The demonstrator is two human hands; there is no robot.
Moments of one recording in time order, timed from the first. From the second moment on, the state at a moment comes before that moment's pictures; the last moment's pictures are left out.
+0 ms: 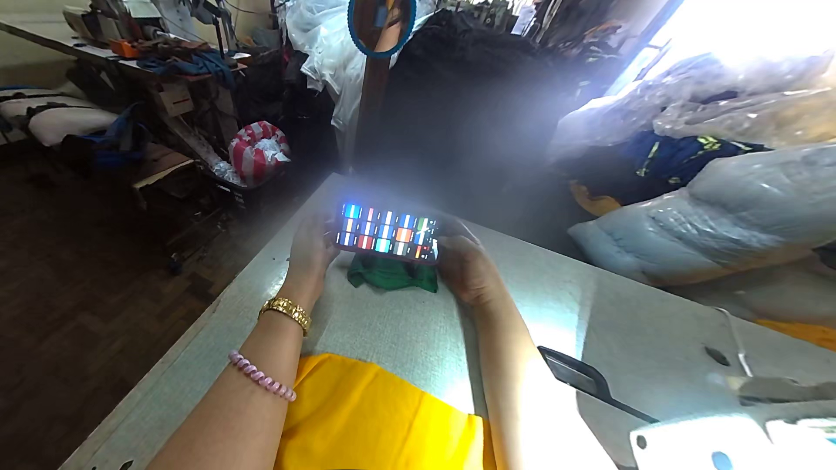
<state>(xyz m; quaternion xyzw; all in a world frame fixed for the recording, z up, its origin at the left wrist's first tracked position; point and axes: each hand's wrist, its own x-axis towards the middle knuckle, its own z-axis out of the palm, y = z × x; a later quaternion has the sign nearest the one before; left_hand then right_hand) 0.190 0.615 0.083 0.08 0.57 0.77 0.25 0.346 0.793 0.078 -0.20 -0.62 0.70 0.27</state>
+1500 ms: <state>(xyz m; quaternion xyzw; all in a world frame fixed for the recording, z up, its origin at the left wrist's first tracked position) 0.189 0.615 0.083 0.09 0.57 0.78 0.26 0.330 0.783 0.085 -0.27 -0.62 0.67 0.32</state>
